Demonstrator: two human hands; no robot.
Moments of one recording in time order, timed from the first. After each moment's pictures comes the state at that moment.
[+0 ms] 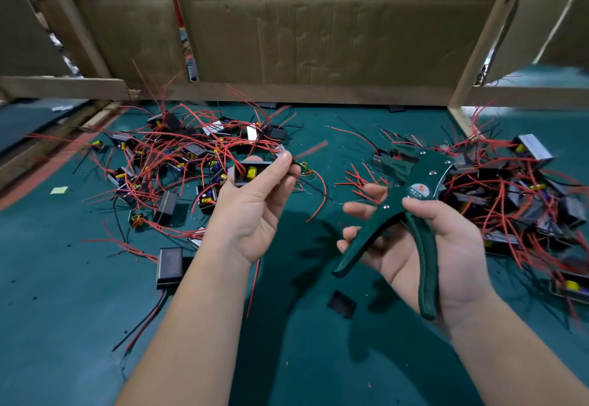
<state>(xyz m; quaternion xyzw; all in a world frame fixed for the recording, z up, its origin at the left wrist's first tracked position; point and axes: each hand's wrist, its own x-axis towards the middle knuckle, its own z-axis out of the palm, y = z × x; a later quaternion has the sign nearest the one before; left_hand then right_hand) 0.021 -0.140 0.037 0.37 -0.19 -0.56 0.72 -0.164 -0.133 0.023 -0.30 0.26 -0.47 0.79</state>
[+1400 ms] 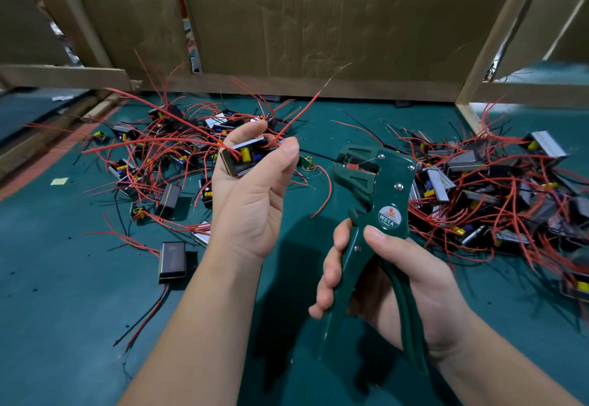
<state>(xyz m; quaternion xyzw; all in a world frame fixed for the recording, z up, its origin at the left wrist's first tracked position) 0.011 -0.134 0.044 0.27 -0.24 -0.47 0.81 -0.145 -0.107 0.019 -0.37 0.16 -0.33 0.86</state>
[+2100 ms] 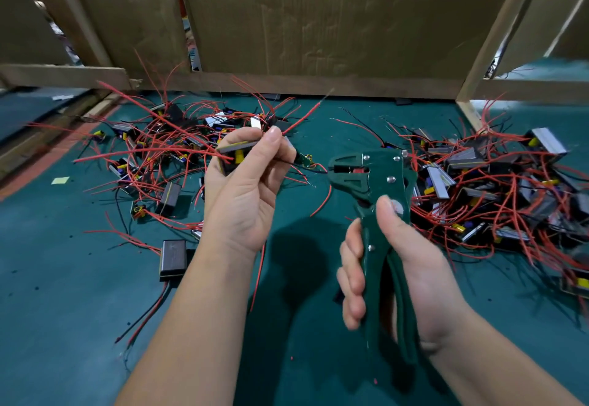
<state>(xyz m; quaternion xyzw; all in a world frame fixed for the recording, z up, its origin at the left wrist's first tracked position) 0.018 -0.136 0.044 0.28 -0.23 -0.48 0.80 -0.142 -0.107 0.022 -0.38 0.27 -0.34 0.82</state>
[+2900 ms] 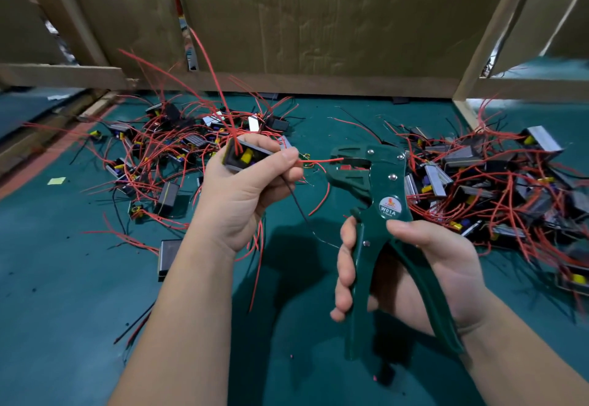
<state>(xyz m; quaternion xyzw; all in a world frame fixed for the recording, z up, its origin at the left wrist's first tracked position) 0.034 -0.132 0.042 0.41 -0.36 -0.48 0.69 -0.162 -0.121 0.025 -0.38 0.14 -0.24 0.88</state>
